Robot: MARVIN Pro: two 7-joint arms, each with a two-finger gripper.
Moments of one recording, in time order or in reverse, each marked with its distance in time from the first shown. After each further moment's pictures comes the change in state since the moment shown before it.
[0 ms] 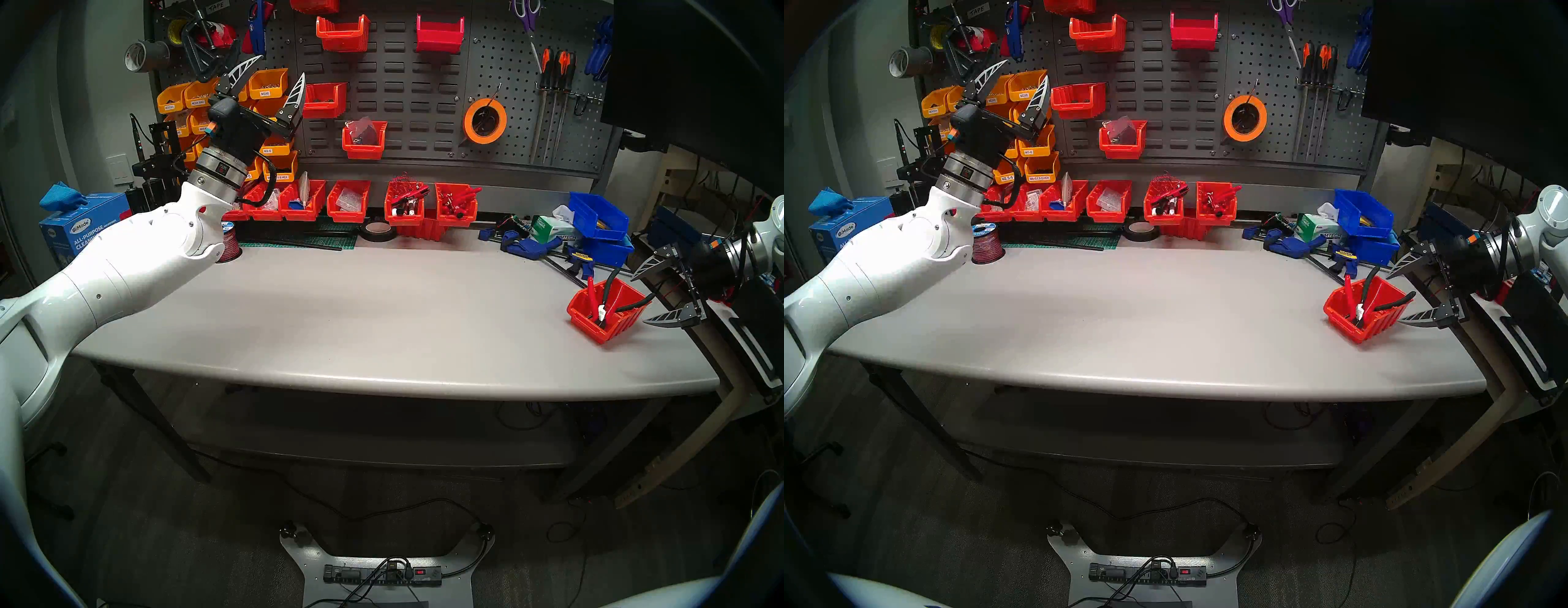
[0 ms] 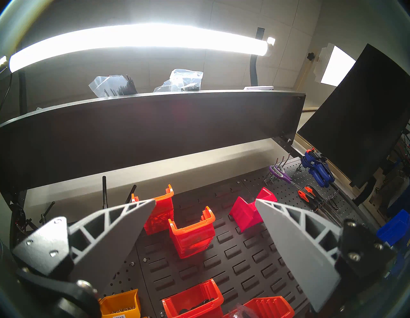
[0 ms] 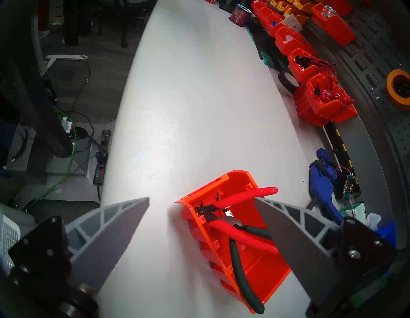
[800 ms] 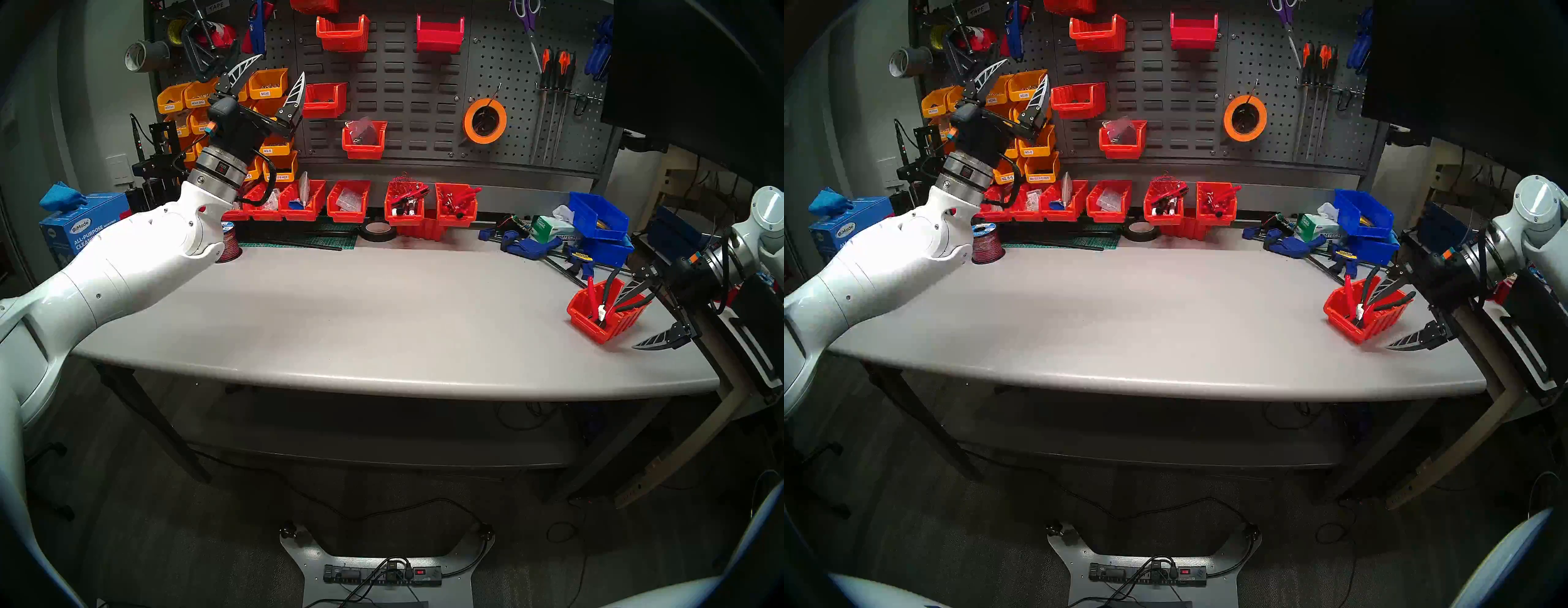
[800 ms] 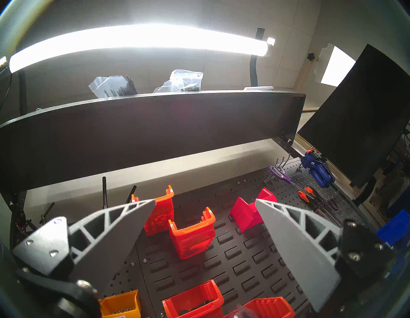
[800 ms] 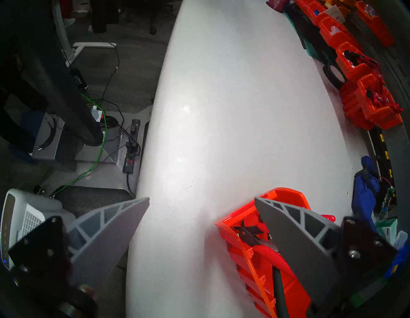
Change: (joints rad) left arm -0.001 0.000 -0.001 0.000 0.000 0.000 -0.001; right arm 0.033 0.002 -0.064 -0.193 -0.126 0.115 0.008
